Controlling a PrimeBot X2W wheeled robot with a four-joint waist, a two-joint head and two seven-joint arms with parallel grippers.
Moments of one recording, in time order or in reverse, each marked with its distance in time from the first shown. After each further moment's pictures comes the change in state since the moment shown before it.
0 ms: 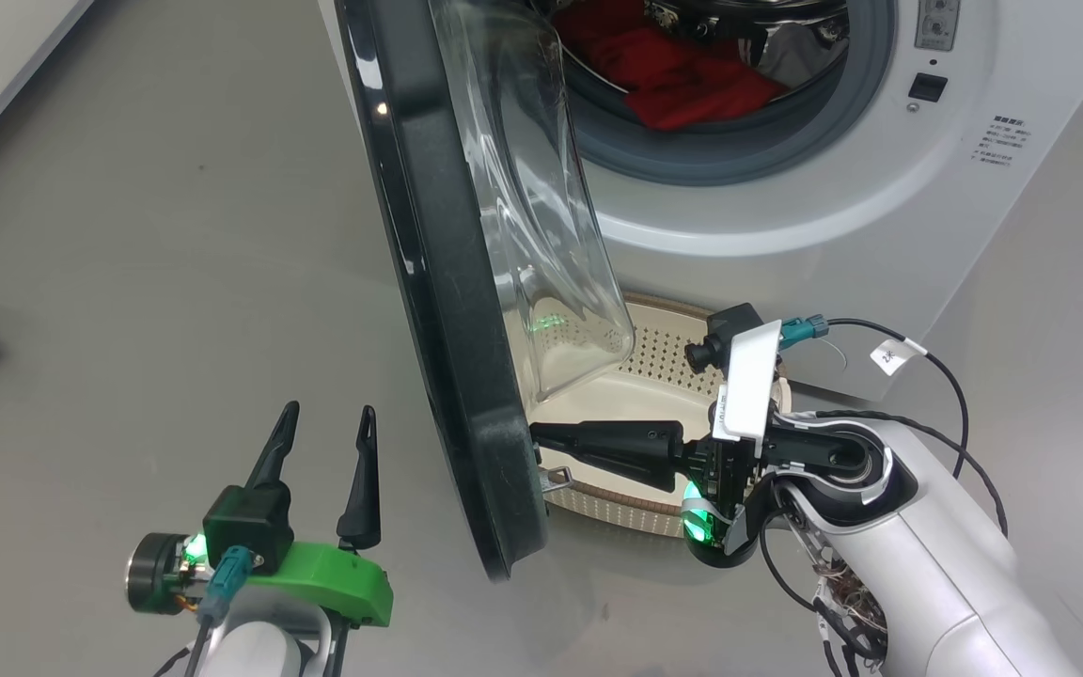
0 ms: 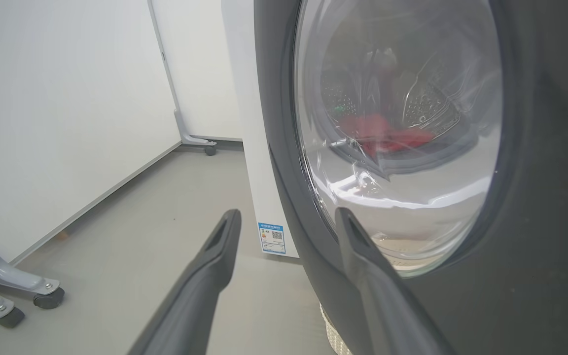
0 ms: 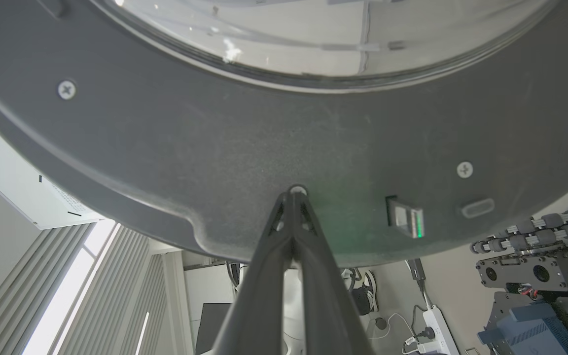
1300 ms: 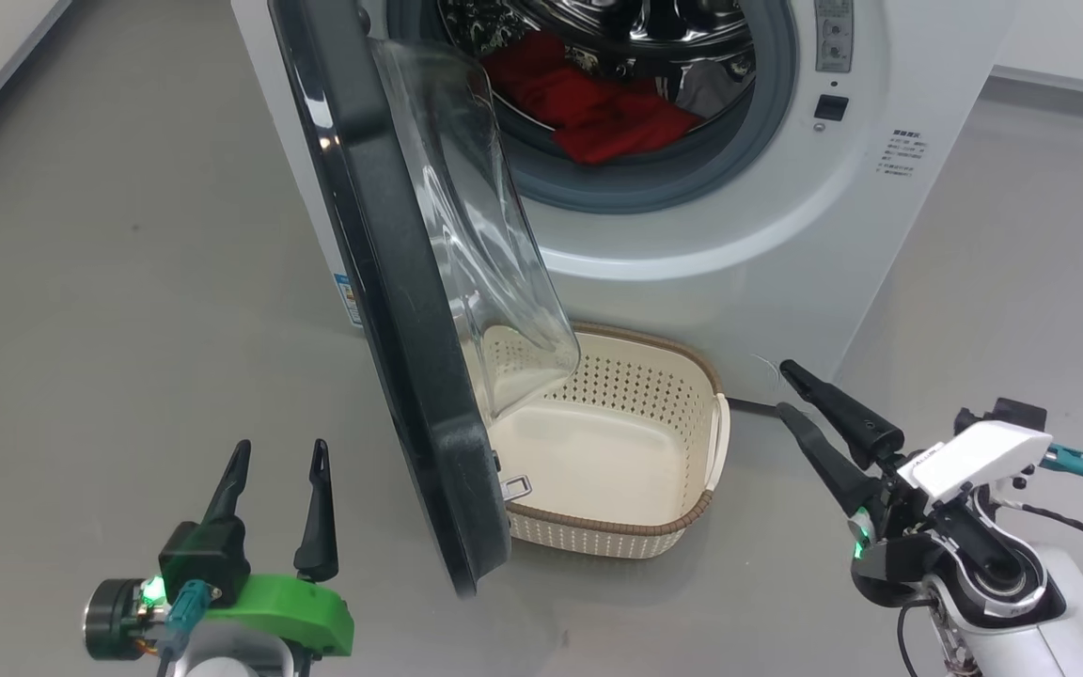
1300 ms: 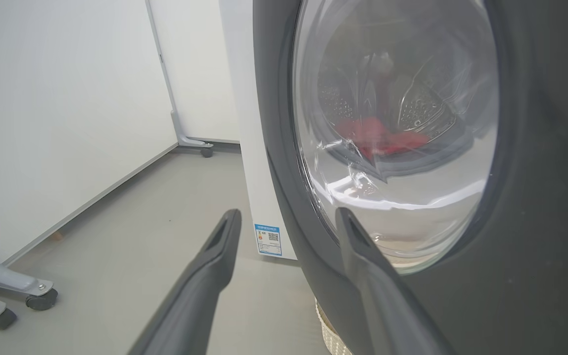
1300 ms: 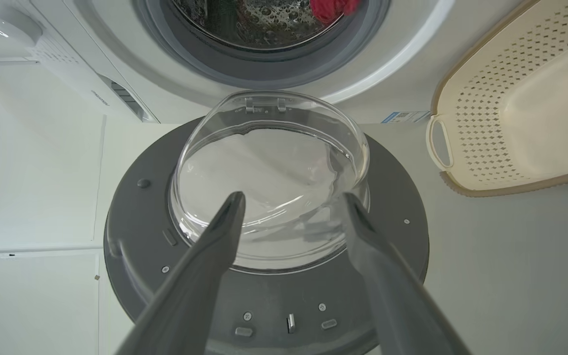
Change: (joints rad) left arm 0.067 0.015 0.075 -0.009 0.005 0.000 0.000; right arm 0.287 -0.065 -0.317 -0.102 -0.128 0.108 -0.482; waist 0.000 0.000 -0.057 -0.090
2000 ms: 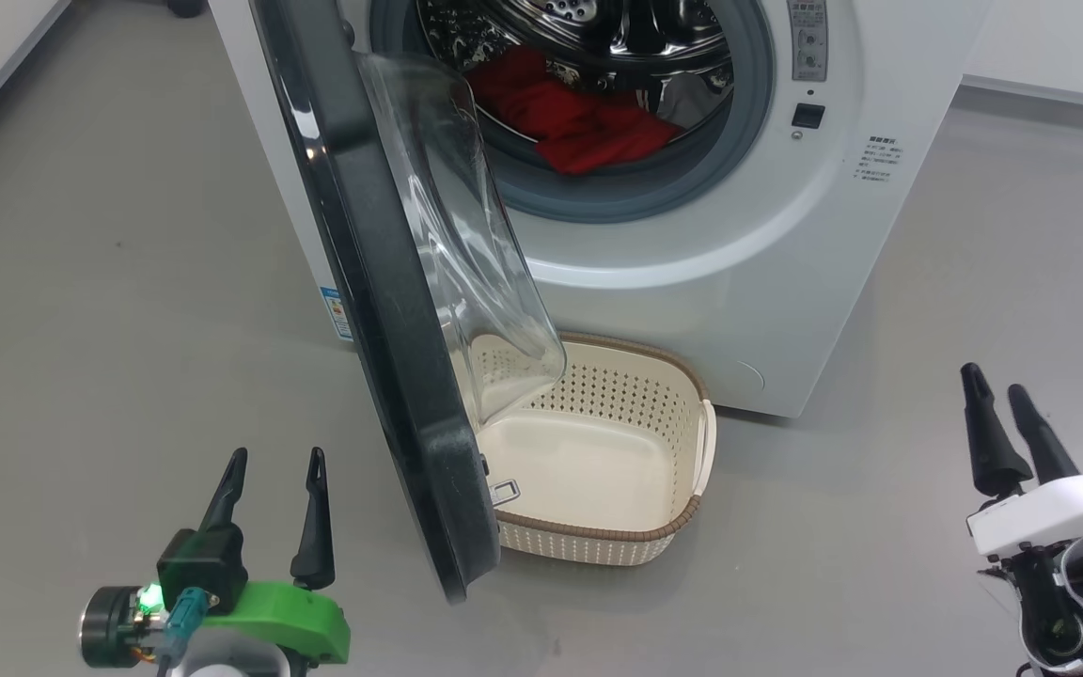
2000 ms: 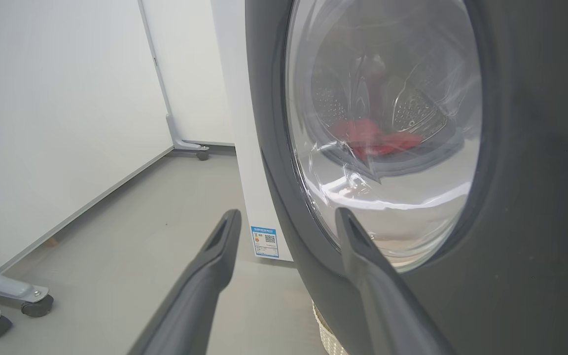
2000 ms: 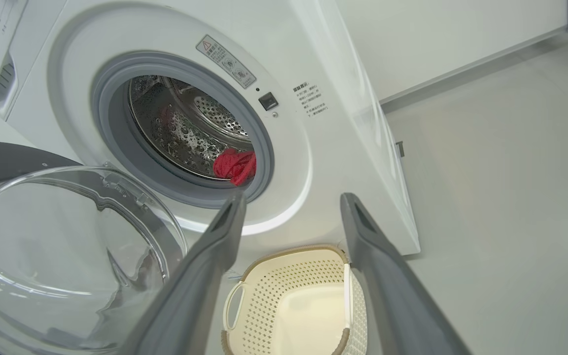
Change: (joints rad) left arm 0.016 0.004 0.006 -0.001 0.009 0.000 0.000; right arm 0.129 -0.171 -0.006 -0.076 -0.698 -0.023 -0.512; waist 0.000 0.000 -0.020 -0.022
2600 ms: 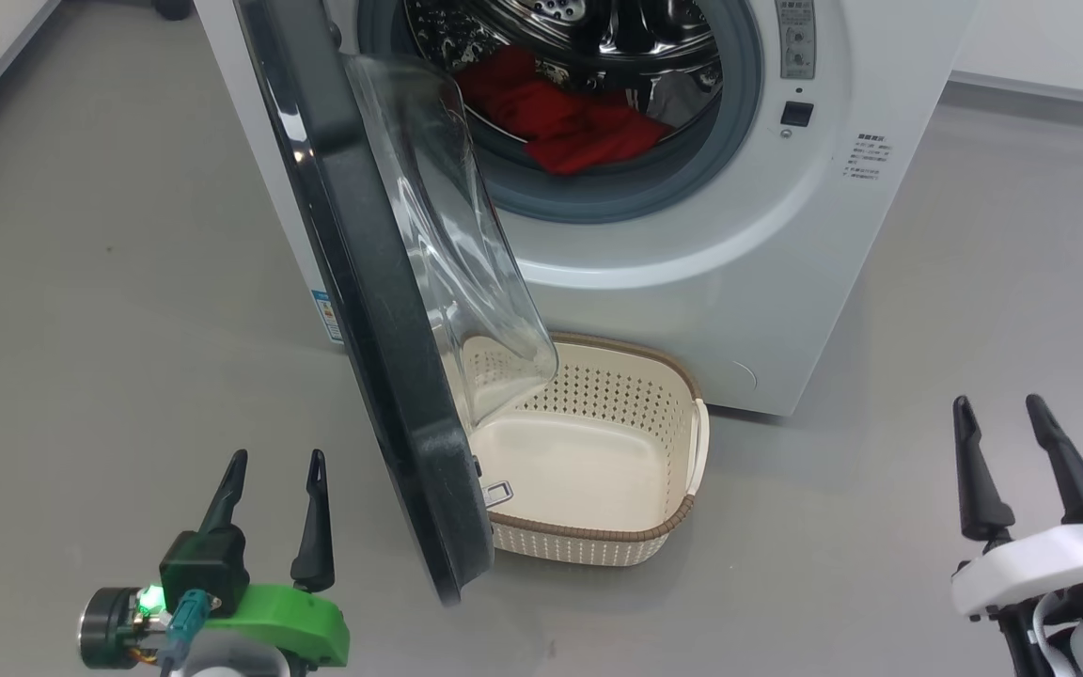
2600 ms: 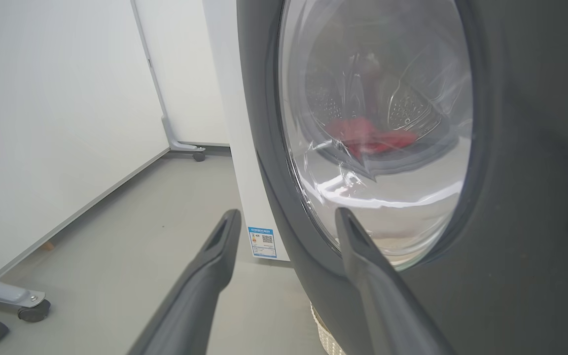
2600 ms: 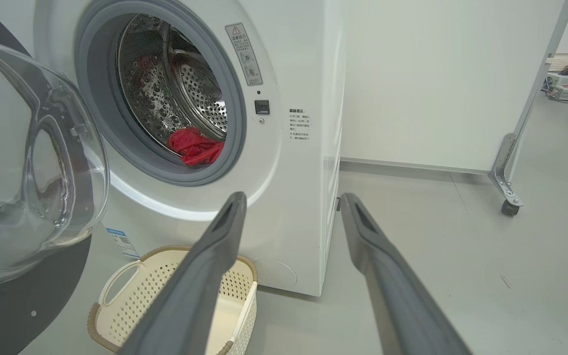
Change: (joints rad) left arm 0.003 0.001 0.001 -0.001 0.010 0.000 0.000; right arm 0.055 -0.090 0.089 -0.031 -0.429 -0.157 -0.164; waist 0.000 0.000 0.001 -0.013
